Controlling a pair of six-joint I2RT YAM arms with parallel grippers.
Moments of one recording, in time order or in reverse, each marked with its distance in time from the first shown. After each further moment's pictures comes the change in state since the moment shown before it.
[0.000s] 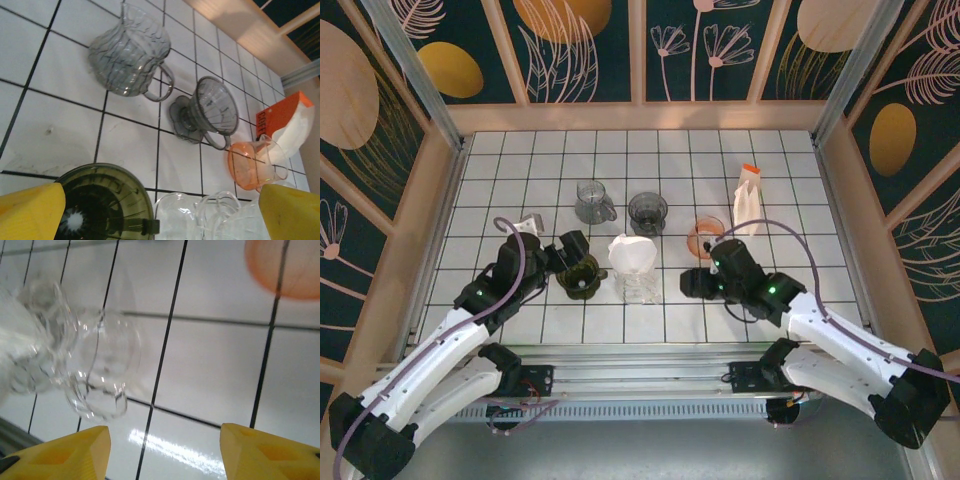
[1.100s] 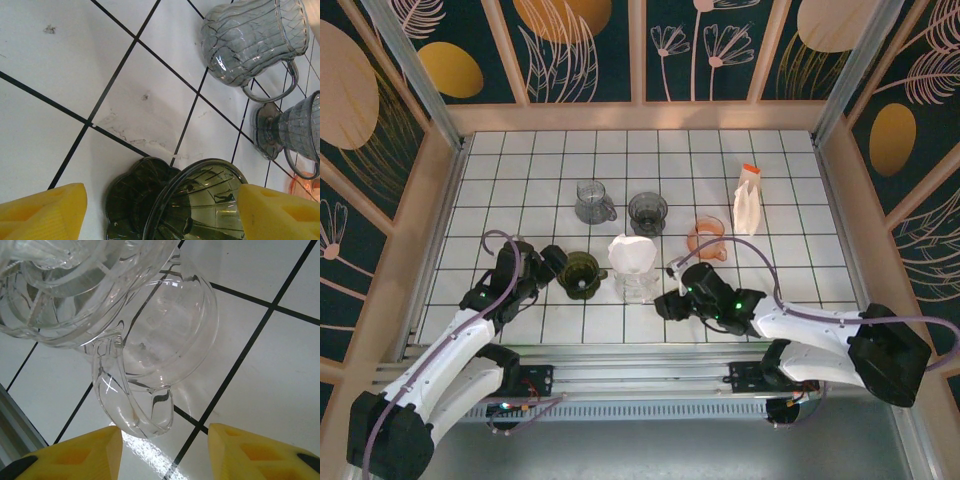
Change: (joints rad) left arm 0.196 0.032 -0.158 -0.012 0.073 -0.148; right arm 0.202 0.247 -0.159 0.493 0.026 -0.168
